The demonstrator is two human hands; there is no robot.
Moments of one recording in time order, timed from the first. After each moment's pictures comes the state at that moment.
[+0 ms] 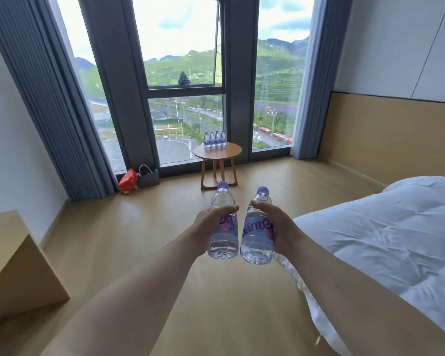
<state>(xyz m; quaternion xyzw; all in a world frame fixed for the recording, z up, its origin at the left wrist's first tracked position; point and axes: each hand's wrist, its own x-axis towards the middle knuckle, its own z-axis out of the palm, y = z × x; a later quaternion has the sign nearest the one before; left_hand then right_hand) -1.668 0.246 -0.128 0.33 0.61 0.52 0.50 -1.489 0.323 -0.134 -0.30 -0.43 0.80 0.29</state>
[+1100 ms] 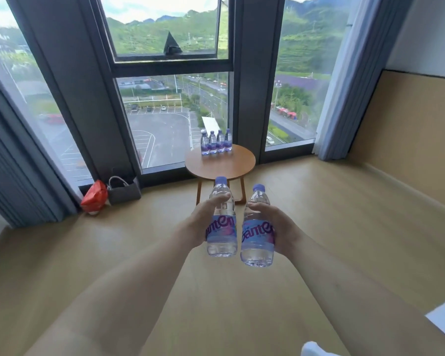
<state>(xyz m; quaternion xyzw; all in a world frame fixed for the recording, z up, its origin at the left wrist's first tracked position) -2.074 0.999 -0.171 0.26 0.60 0.49 0.58 -1.877 1.058 -0.166 -0.34 -0.42 0.80 0.24</state>
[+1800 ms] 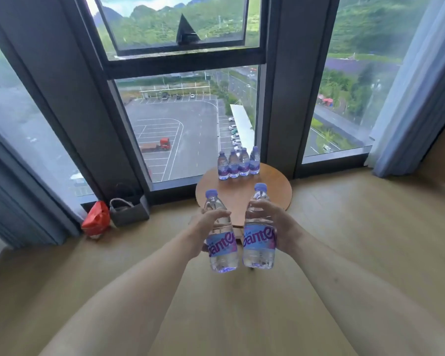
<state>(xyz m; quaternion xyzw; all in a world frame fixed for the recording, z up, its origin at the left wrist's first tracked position) -2.299 1.412 -0.203 0.17 0.73 0.47 0.46 -2.126 1.516 -0.198 -0.38 -0.45 0.78 0.22</state>
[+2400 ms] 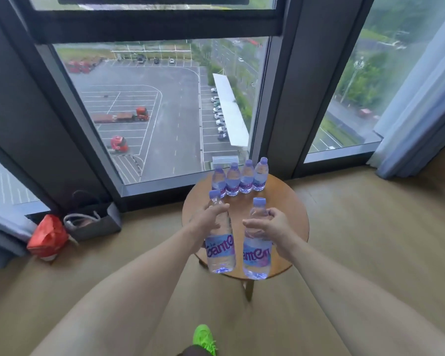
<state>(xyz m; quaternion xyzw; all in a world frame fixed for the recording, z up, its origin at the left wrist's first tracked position) -2.521 1.701 -0.271 0.16 0.72 0.45 0.51 -2.340 1.784 -0.283 -0.50 -0.52 0.65 0.24</state>
